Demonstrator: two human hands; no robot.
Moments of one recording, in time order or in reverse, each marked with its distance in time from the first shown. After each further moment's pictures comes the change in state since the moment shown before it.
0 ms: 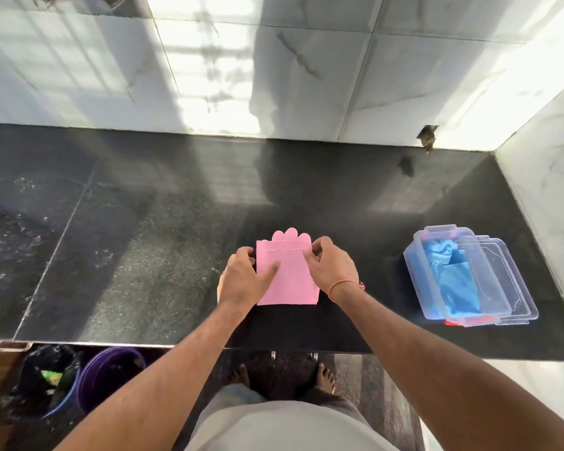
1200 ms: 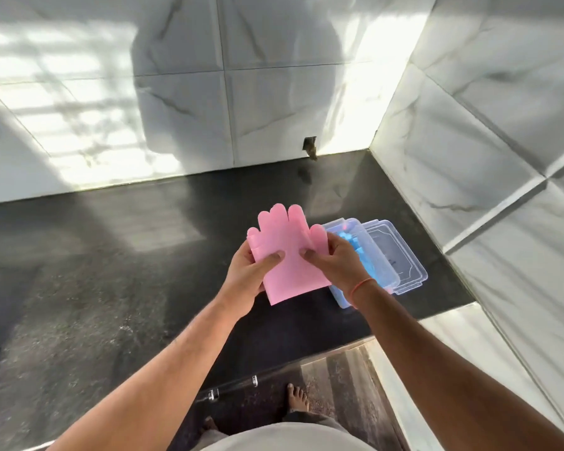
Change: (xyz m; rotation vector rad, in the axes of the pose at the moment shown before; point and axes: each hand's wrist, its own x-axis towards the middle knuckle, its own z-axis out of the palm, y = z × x) left_hand -0.040 0.176 0.061 -0.925 -0.658 0.088; right_hand -0.045 0.106 -0.158 0.617 0.193 0.091
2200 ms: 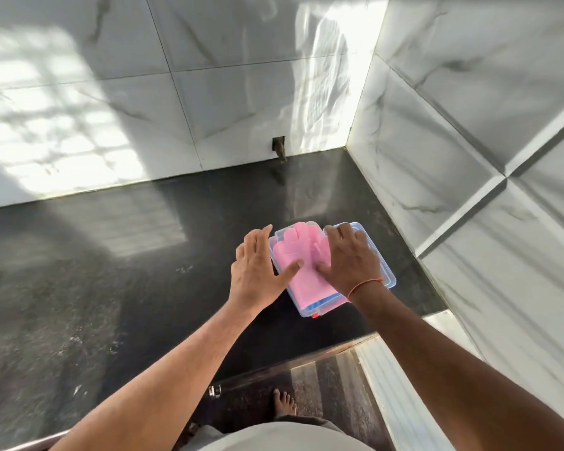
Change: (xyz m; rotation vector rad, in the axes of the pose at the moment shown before) left_hand 0.042 -0.039 0.121 1.218 0.240 0.260; right_hand 0.030 0.036 -0.118 -1.058 0.101 -0.251
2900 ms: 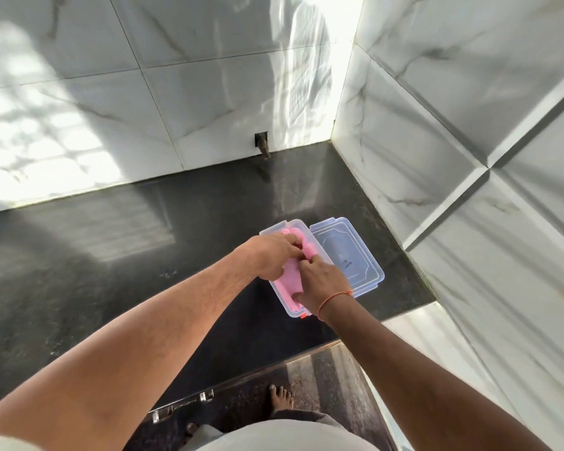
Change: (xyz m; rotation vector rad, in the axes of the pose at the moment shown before) left_hand 0.081 0.047 -0.001 0.630 -0.740 0.549; right_hand -0.013 -0.018 0.032 -0.030 -0.269 -0.049
